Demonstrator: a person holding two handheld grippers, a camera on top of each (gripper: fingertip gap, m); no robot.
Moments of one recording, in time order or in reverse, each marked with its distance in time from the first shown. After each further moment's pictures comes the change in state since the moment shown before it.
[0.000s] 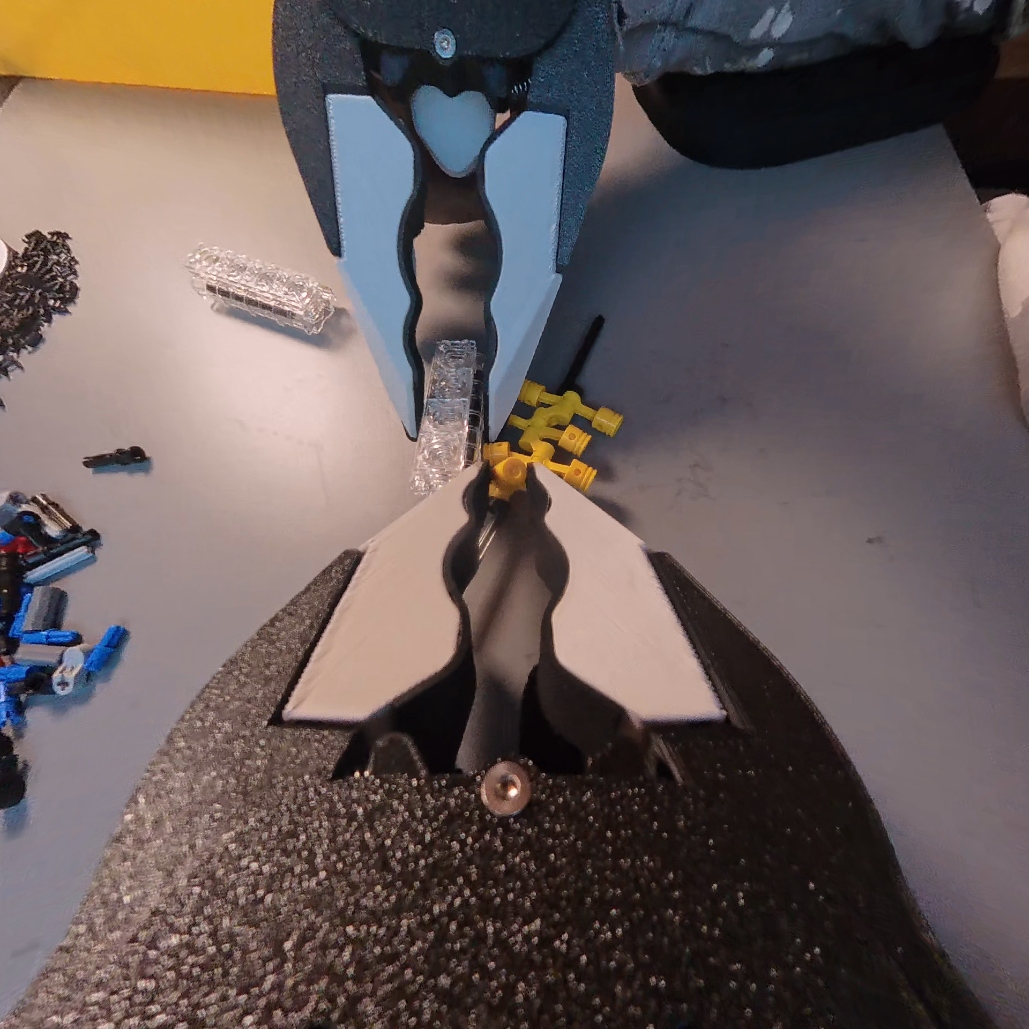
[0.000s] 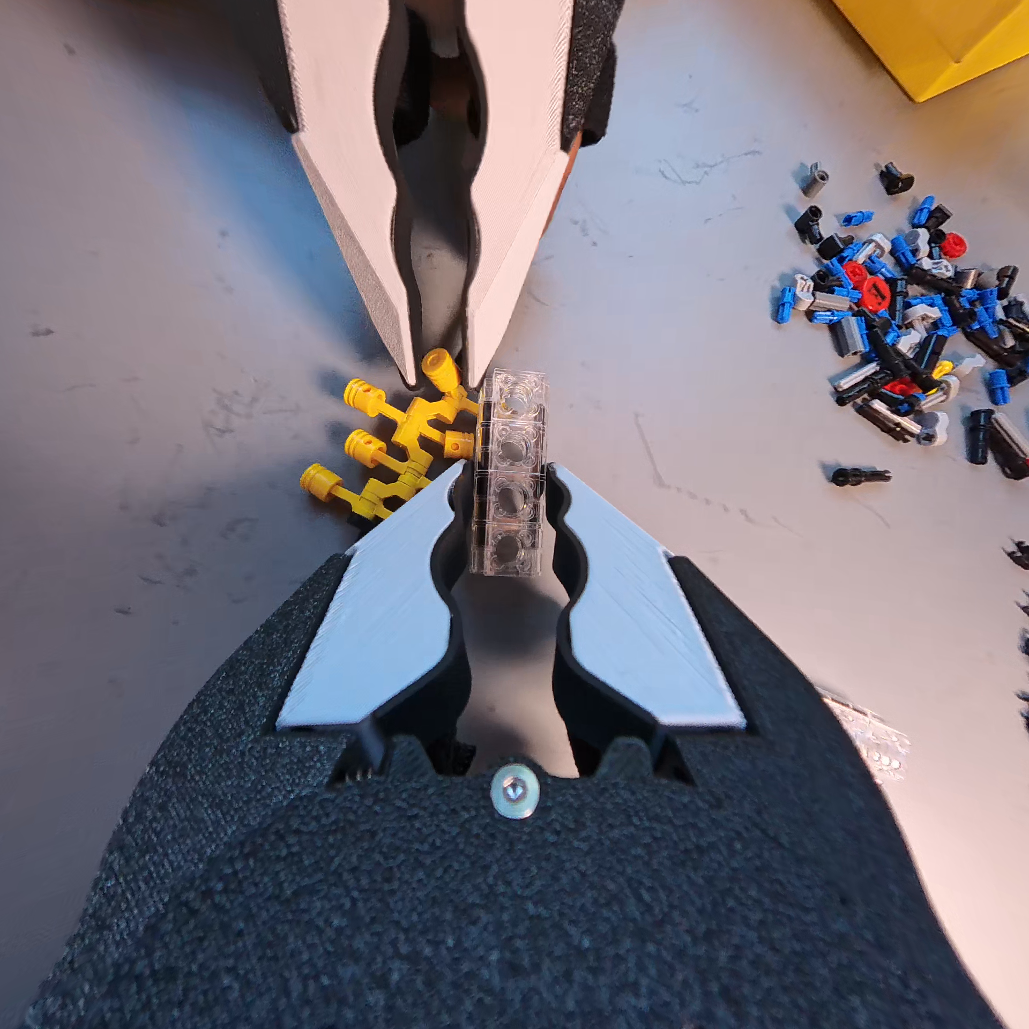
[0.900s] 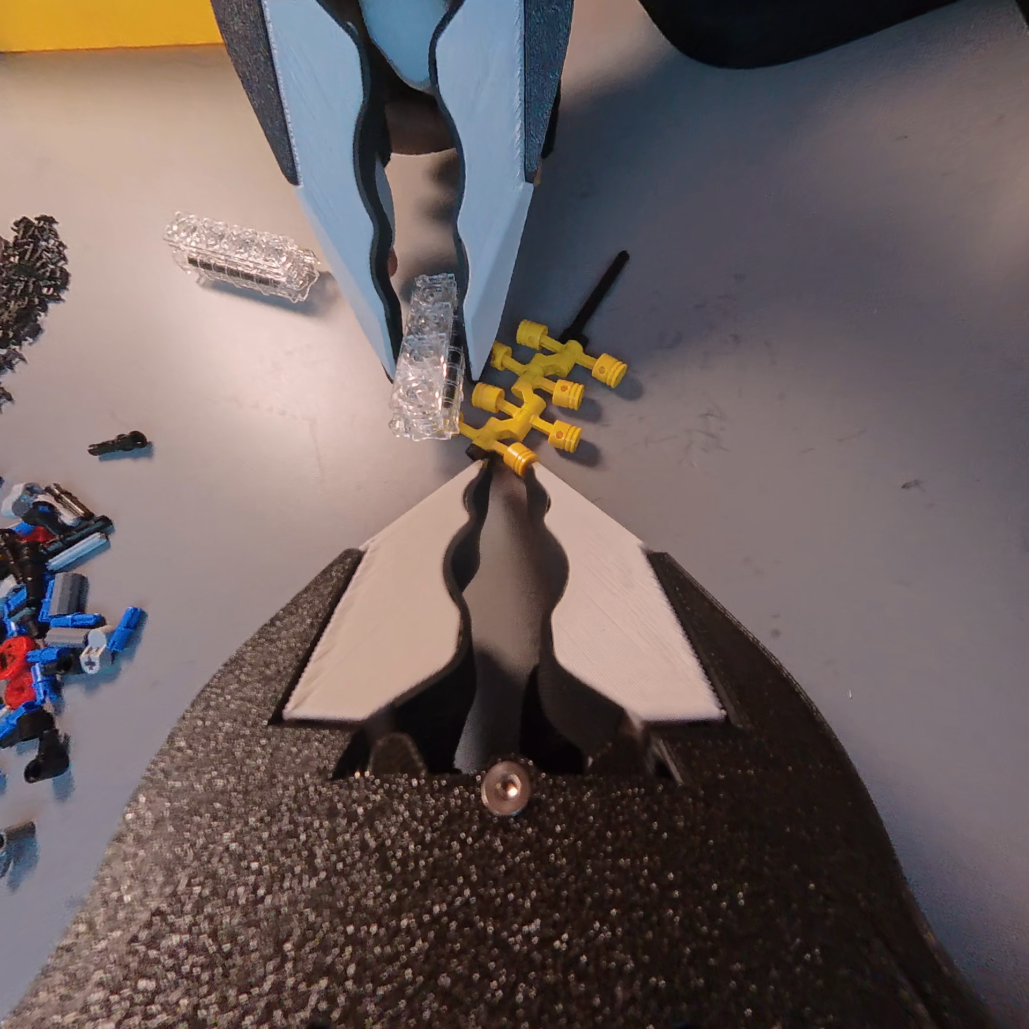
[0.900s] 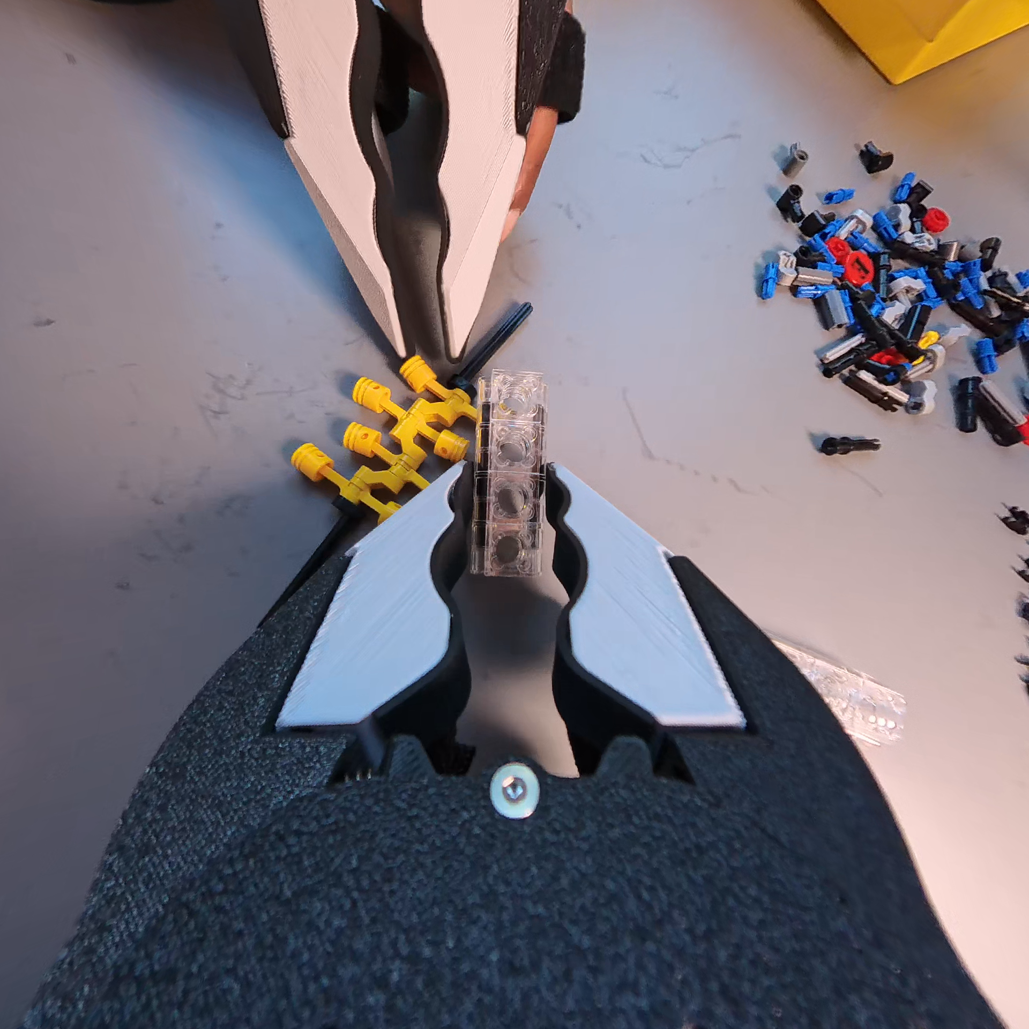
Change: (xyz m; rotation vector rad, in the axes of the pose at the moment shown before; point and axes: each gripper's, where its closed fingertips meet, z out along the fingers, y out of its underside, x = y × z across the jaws) left arm 0.002 0.016 0.000 -0.078 -0.018 0.066; right arm 0.004 0.007 -0.007 0.018 0.006 0.027
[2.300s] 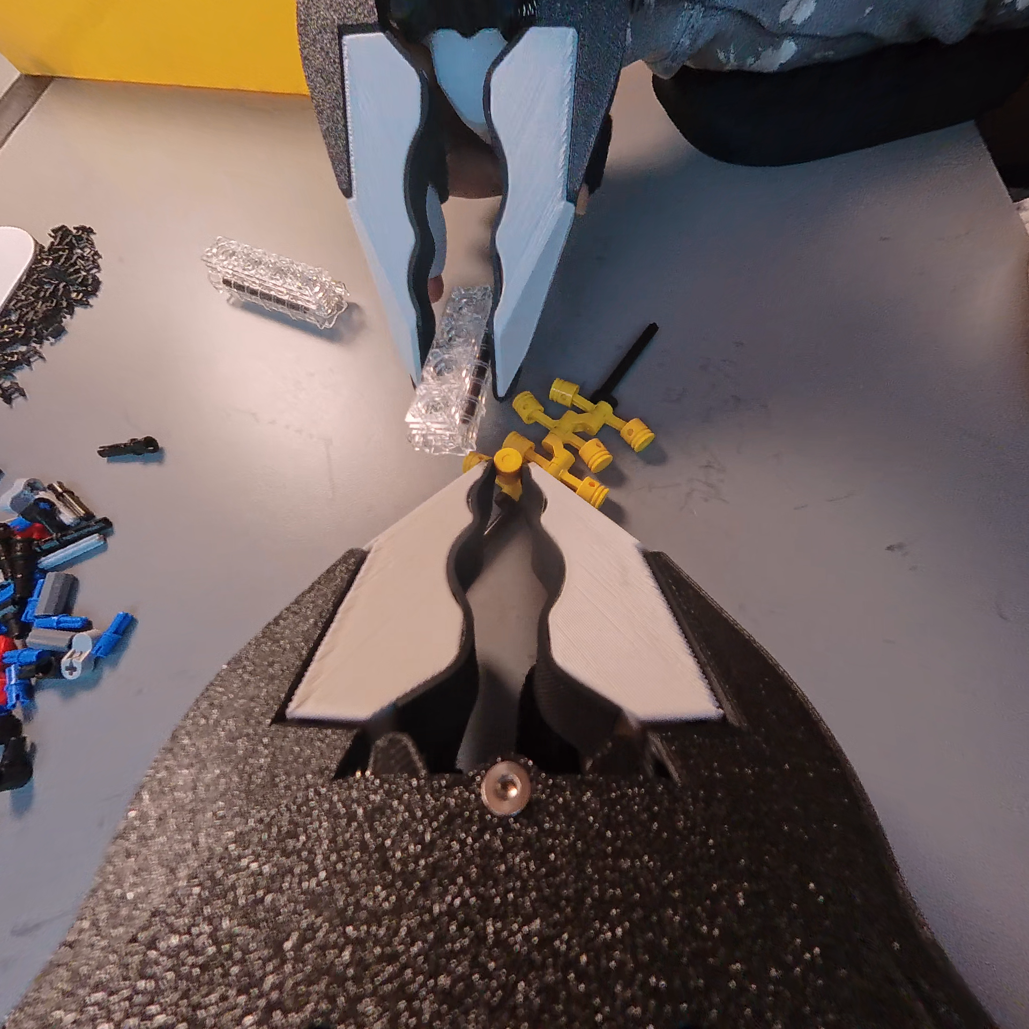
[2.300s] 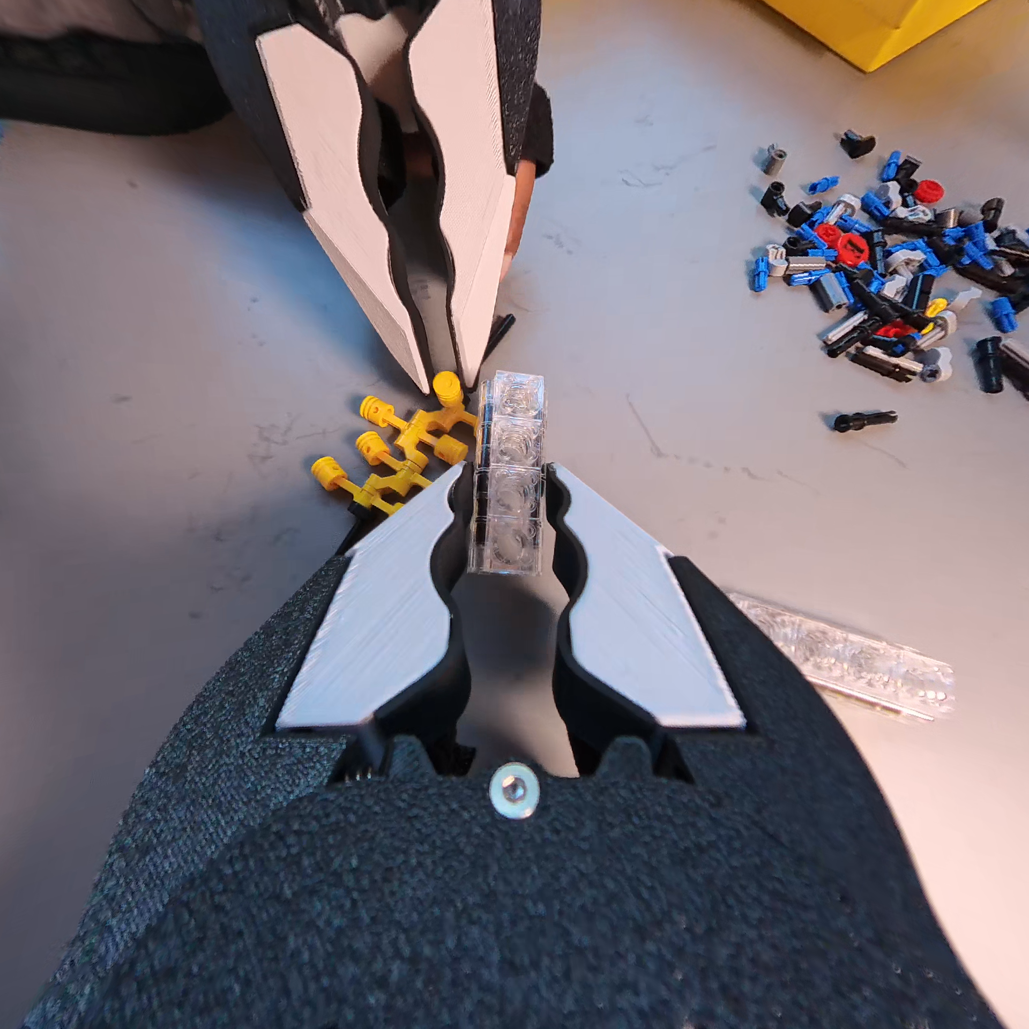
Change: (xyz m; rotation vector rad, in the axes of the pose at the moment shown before) left arm -0.005 -0.014 0.000 0.083 -0.016 -0.081; right arm -0.004 -0.008 -0.008 0.062 -0.024 0.134
